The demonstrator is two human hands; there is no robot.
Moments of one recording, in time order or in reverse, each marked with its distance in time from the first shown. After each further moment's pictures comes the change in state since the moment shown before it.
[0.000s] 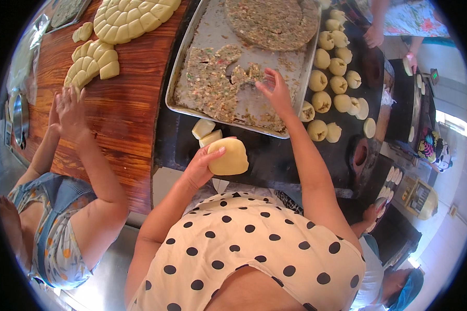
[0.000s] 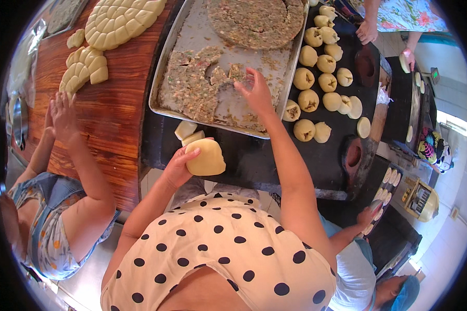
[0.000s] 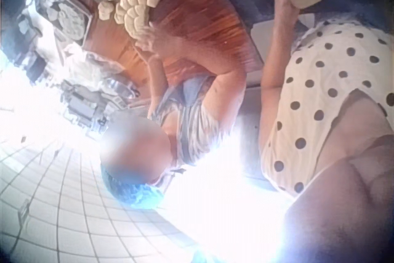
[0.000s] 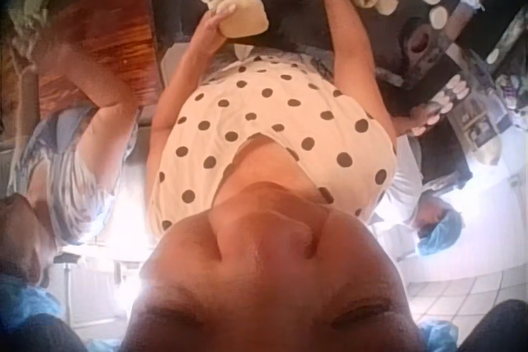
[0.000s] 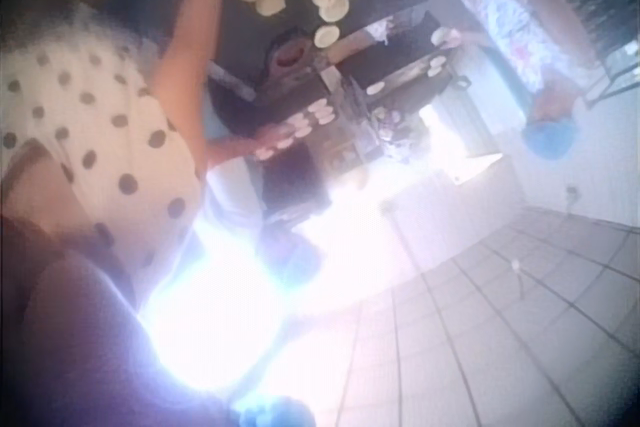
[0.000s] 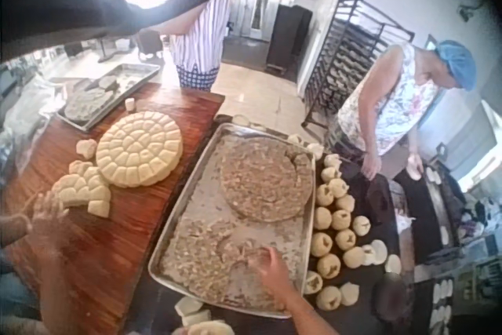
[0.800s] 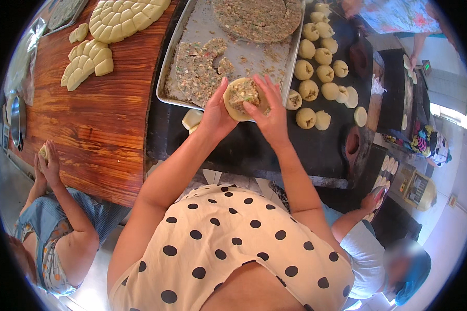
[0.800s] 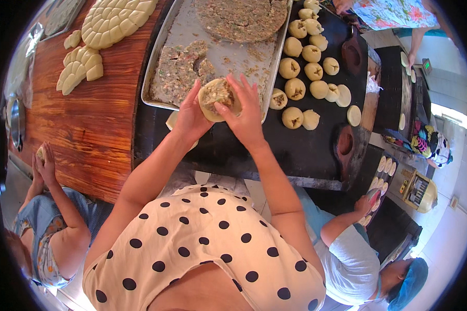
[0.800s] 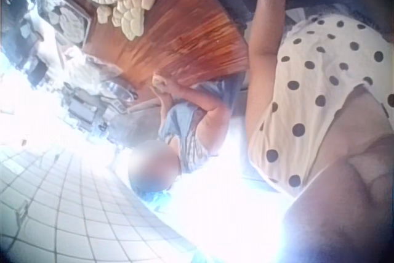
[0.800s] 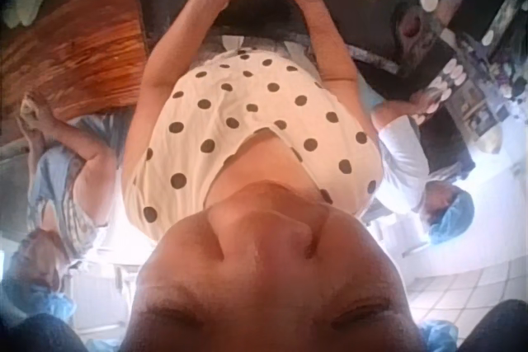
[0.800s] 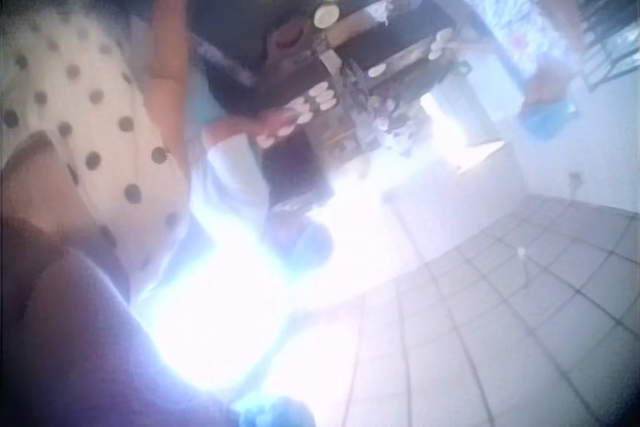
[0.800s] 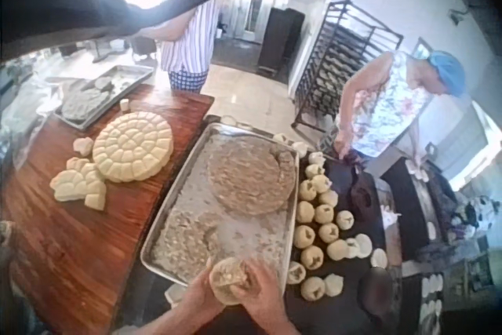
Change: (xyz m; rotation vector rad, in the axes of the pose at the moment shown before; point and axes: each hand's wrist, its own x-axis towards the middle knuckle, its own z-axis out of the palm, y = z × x) left_hand 0.075 0.033 0.081 -0.278 -0.221 0.126; right_hand -0.102 -0.108 -0.048 0.081 0.003 -0.200
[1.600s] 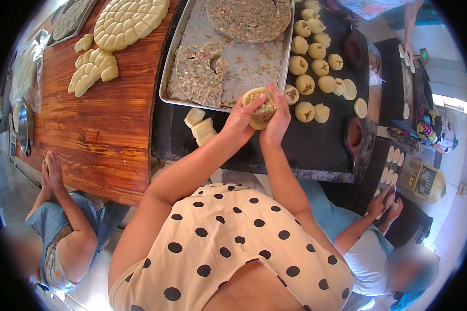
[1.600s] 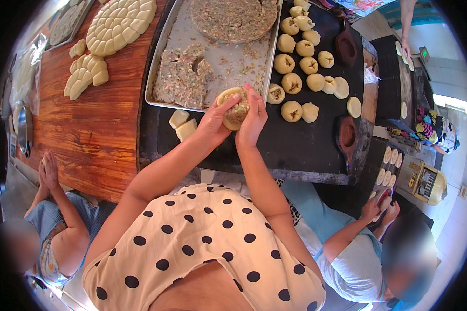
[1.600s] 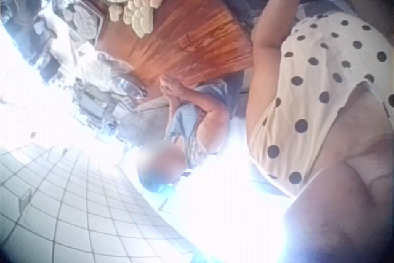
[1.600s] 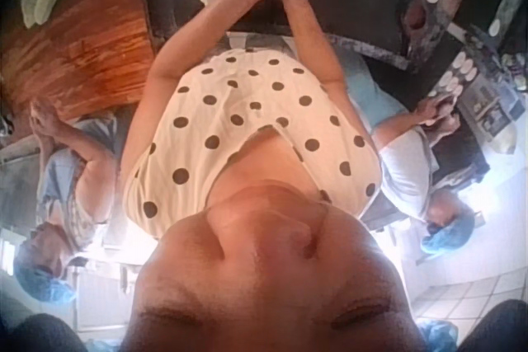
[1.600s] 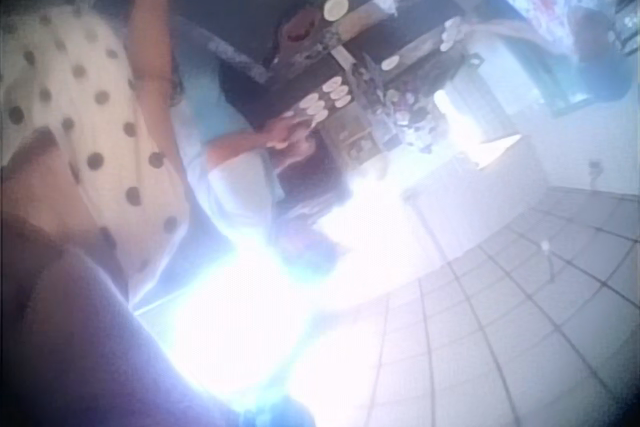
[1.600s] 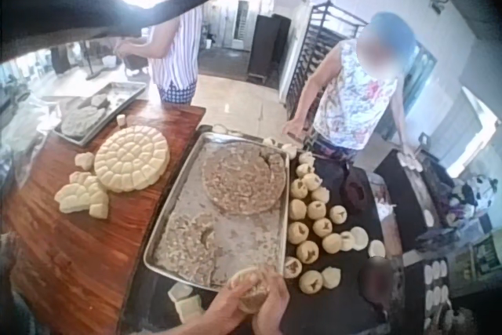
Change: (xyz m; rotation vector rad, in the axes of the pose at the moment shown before) left_hand -0.002 -0.061 0.025 0.110 0.125 0.027; right_hand -0.033 -0.007 0.023 0.902 0.655 0.392
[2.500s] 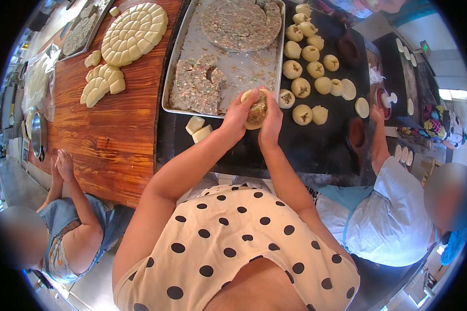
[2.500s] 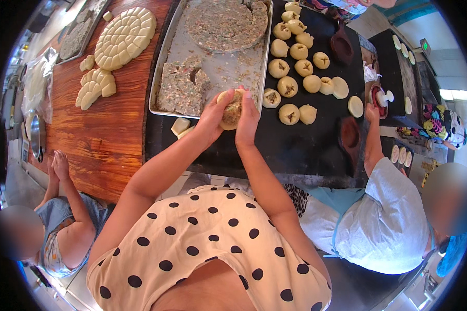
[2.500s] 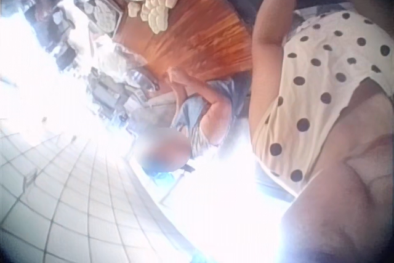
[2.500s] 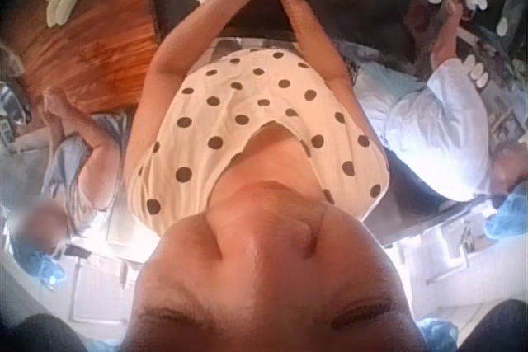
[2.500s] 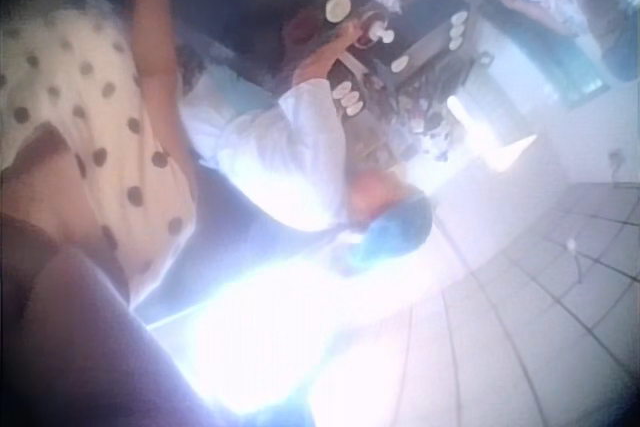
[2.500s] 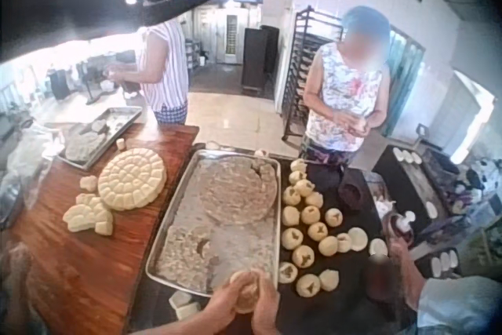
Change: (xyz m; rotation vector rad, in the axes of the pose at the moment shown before) left_hand 0.016 -0.004 0.018 0.355 0.091 0.091; right_hand 0.010 -0.009 -0.014 0.074 -0.081 0.066
